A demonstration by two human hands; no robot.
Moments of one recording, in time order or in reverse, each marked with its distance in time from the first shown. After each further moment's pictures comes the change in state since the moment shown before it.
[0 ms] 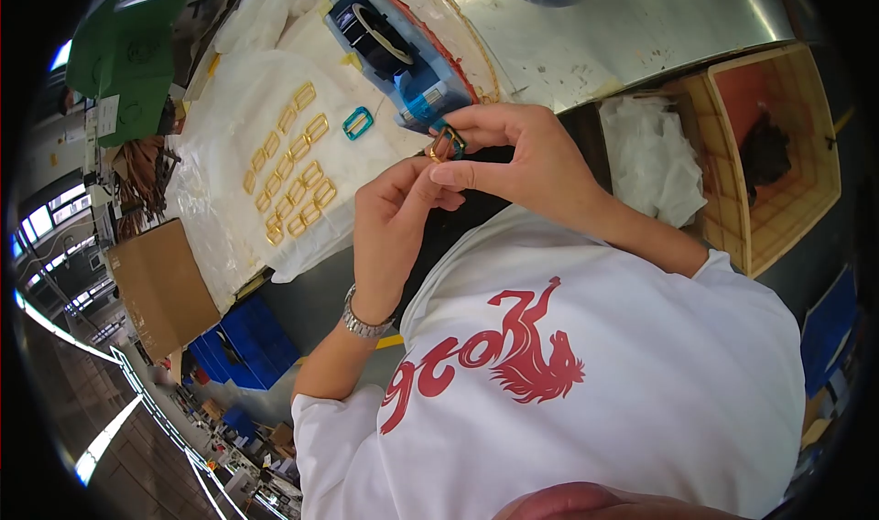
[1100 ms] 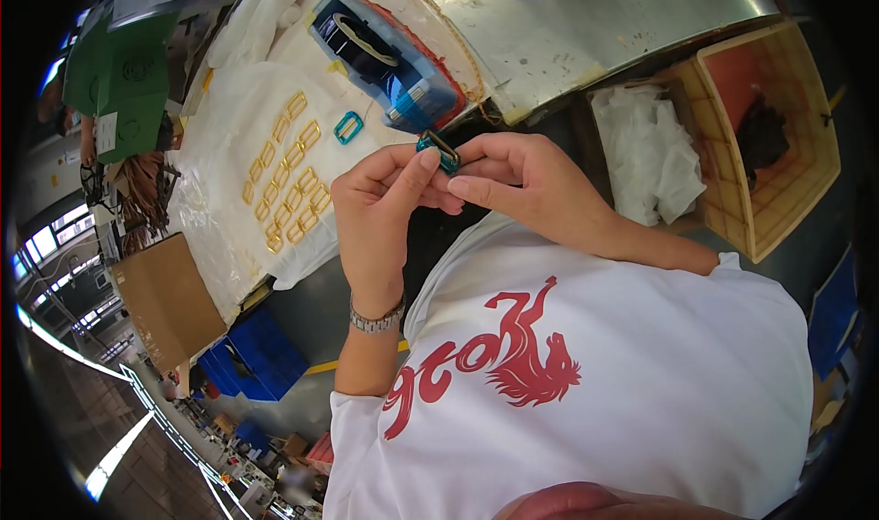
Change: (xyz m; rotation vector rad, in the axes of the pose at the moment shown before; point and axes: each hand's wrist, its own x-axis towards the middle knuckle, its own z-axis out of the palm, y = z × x) left_hand -0.002 0.024 0.020 0.058 0.086 0.180; right_hand -0.037 0.002 0.000 0.193 -0.052 0.225
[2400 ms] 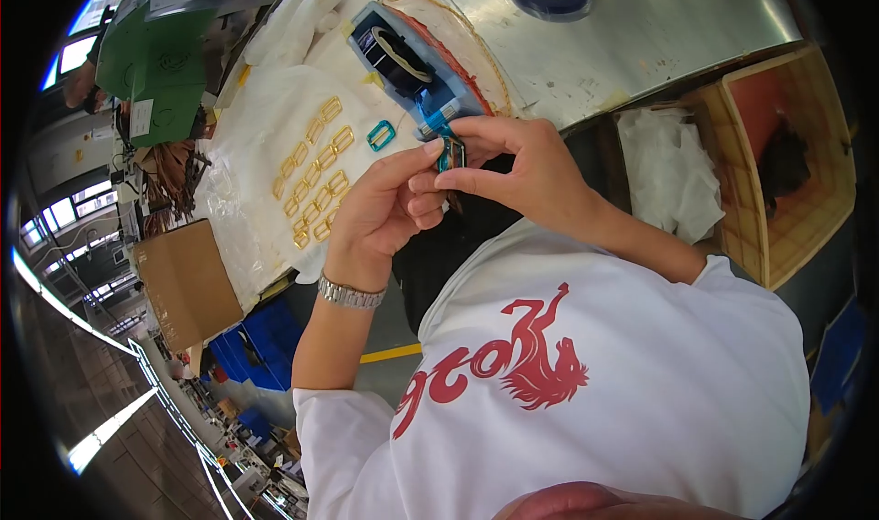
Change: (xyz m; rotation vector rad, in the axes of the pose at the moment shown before) left_hand 0.039 0.022 -0.043 -0.447 -0.178 -0.619; right_hand 0.043 -0.005 0.004 -0.210 0.056 -0.404
